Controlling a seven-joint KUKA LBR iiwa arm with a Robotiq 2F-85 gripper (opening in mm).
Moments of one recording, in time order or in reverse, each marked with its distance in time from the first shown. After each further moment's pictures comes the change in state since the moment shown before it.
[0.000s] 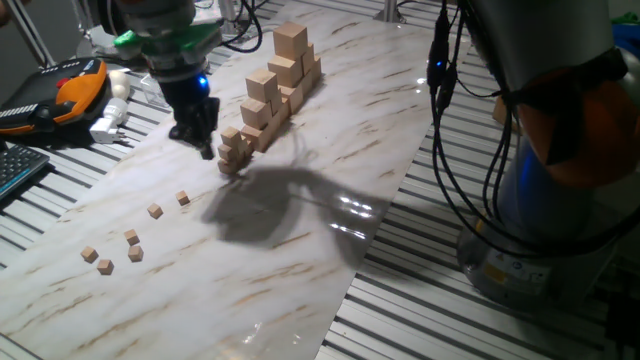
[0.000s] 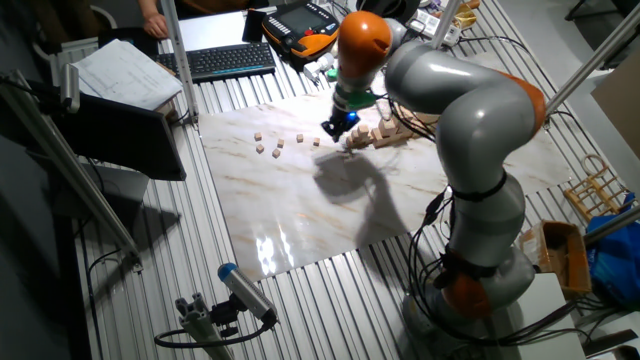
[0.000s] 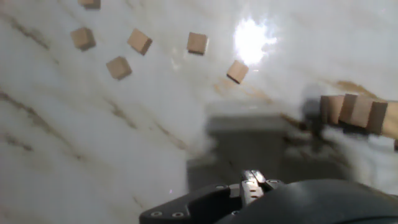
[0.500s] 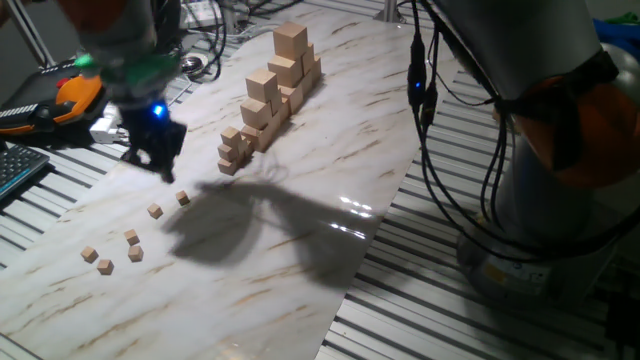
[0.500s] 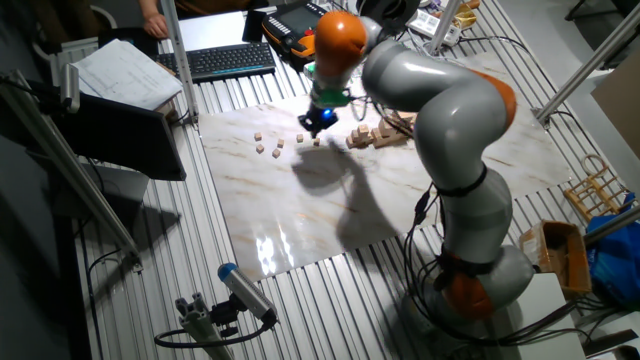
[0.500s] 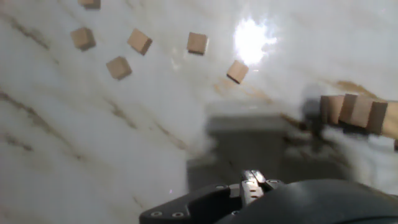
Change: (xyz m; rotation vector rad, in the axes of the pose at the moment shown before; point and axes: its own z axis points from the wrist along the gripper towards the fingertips) arm -0.038 0.047 0.023 -0.025 -0.032 0.169
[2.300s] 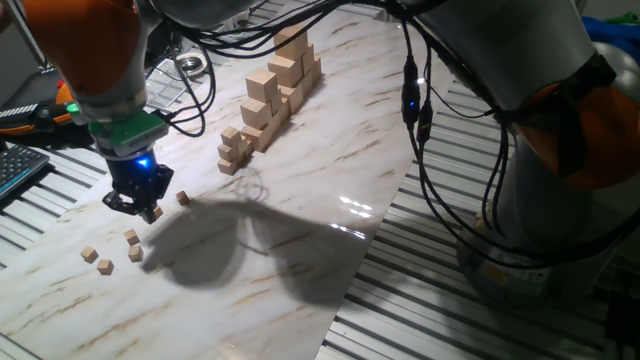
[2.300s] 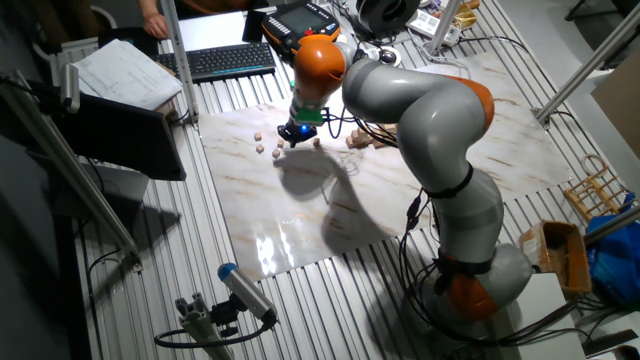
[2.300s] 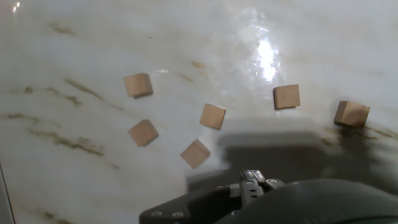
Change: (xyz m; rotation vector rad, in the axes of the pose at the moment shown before) arm -0.008 0.044 0.056 -0.042 -0.058 0.070
